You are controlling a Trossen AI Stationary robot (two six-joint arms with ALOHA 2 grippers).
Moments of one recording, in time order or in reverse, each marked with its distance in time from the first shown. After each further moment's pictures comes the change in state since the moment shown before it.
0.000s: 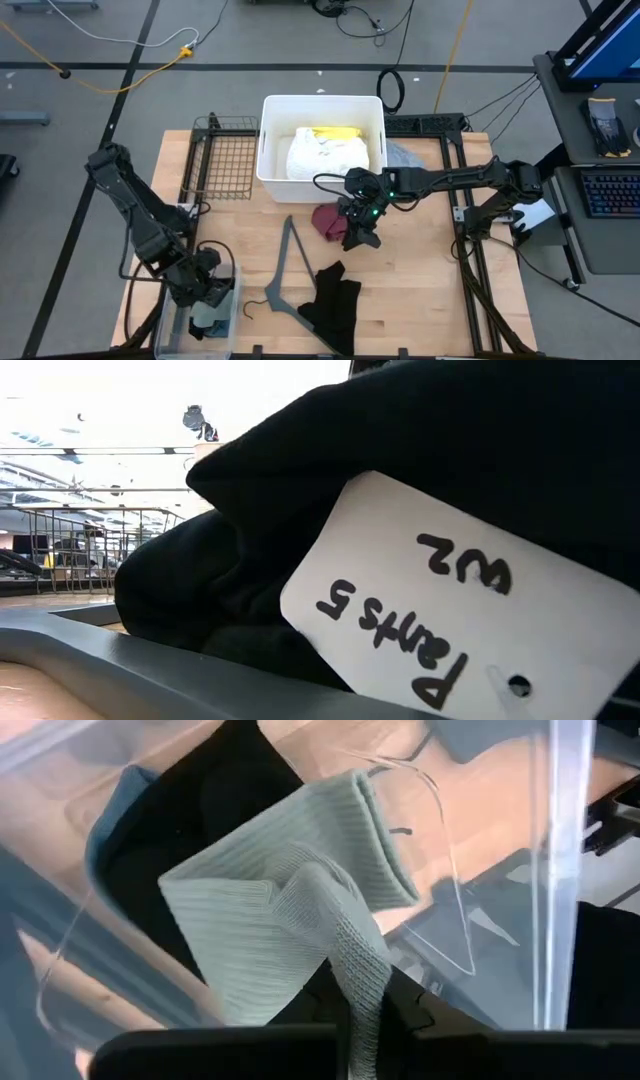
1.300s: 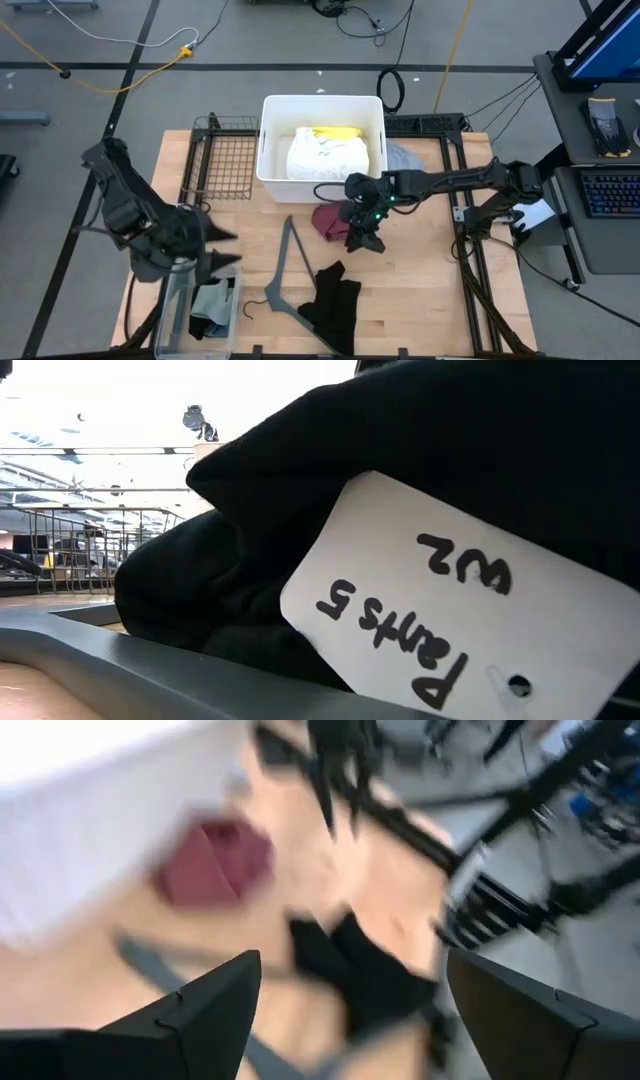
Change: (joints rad) left arm 0.001 -0.155 0.208 0.005 -0.878 0.816; right arm 0.029 0.000 0.000 -0.076 0.083 -0.178
